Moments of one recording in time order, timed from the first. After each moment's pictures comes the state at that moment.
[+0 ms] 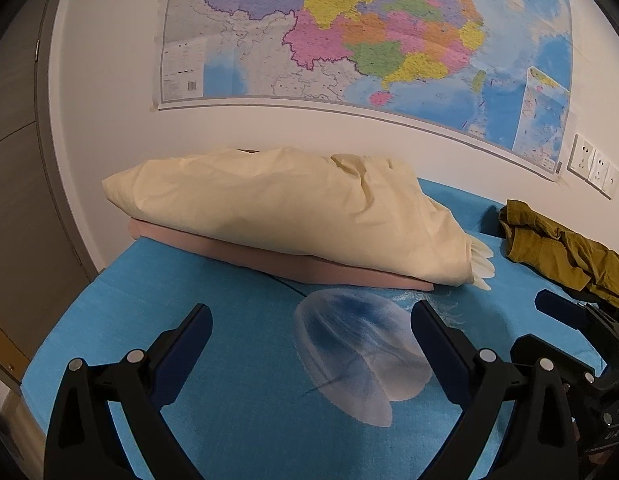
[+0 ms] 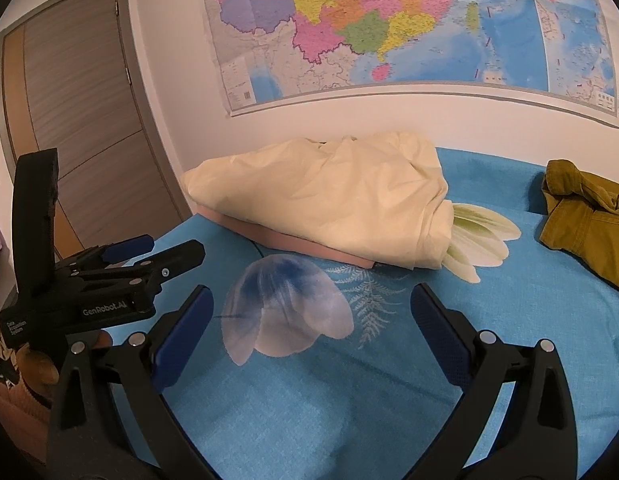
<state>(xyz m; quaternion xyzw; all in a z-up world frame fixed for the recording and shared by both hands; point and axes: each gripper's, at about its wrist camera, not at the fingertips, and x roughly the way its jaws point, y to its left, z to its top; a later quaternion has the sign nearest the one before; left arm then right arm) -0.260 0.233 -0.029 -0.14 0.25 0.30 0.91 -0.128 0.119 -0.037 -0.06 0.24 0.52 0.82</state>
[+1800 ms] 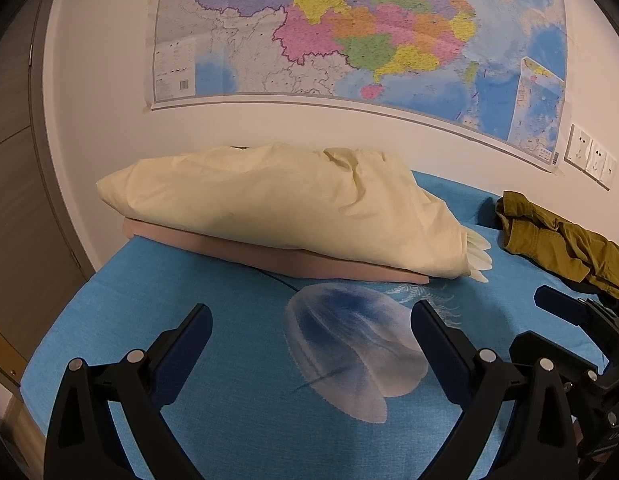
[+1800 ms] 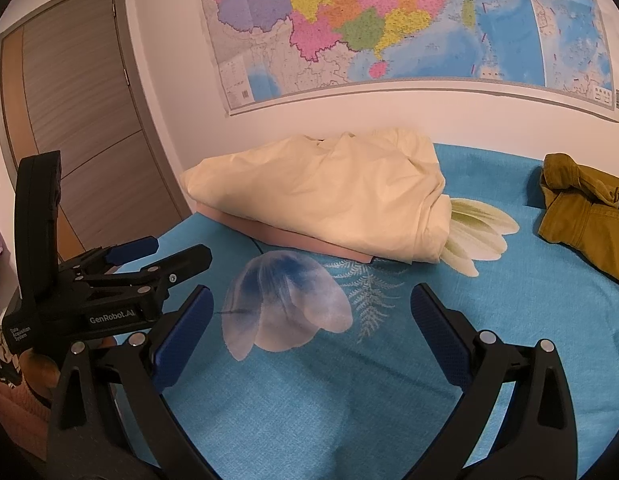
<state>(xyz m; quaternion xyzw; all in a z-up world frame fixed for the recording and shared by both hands) -0.255 0.226 -0.032 -0.13 0.26 0.29 0.91 -0.128 0.116 -0.038 -0.06 0.25 0.52 0.82</state>
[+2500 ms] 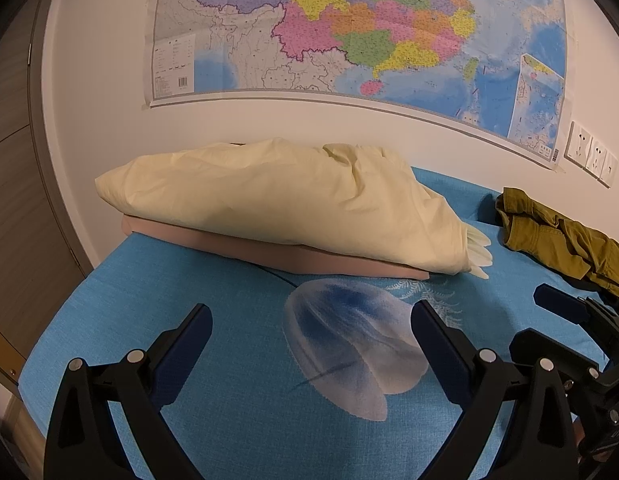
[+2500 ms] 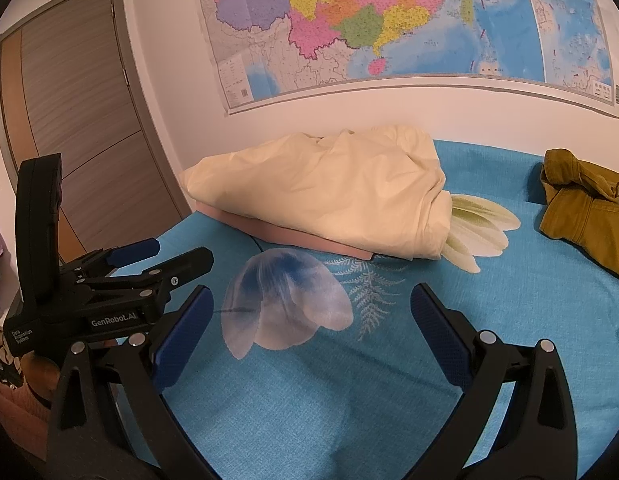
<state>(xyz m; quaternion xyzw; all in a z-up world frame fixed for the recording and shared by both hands) -0.255 0.226 -0.035 -0.13 0.26 0.29 0.91 -0.128 0.116 -0.040 -0.06 0.25 0.52 0.82</state>
